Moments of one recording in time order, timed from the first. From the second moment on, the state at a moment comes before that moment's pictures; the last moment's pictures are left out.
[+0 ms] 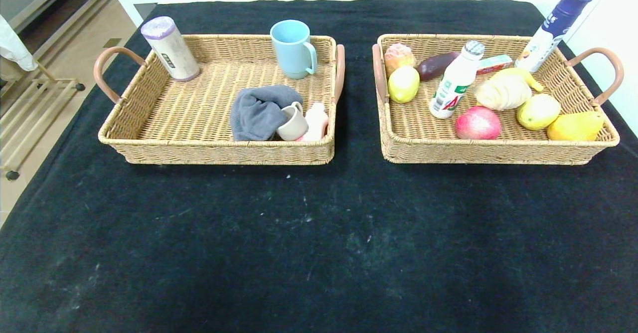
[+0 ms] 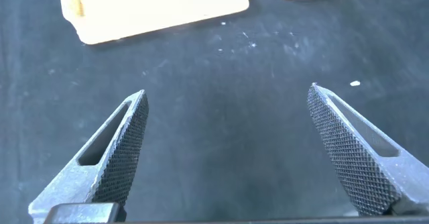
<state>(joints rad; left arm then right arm) 0.02 0.20 -0.92 0.69 -0.35 0.06 0.01 0.15 -0.84 0.79 0.06 -0.15</state>
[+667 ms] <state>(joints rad) 0.00 0.01 -0.33 0.19 -0.27 0.08 0.01 0.00 -0.27 0.20 0.03 -0.07</state>
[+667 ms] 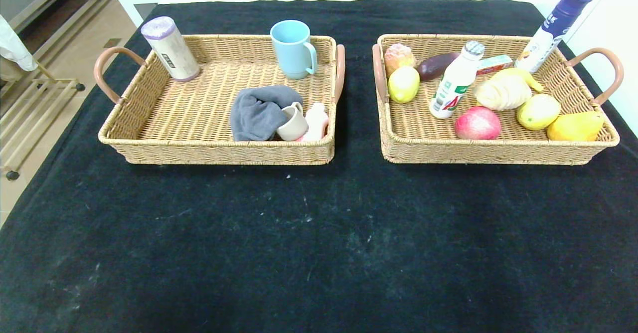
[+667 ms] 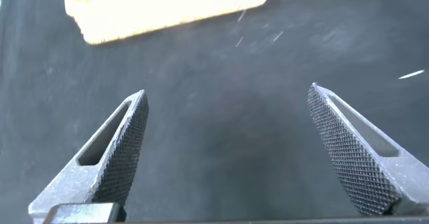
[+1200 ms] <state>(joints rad) 0.00 0.02 -0.08 0.10 -0.09 0.01 0.01 0.00 -0.02 0.04 0.03 -0.08</state>
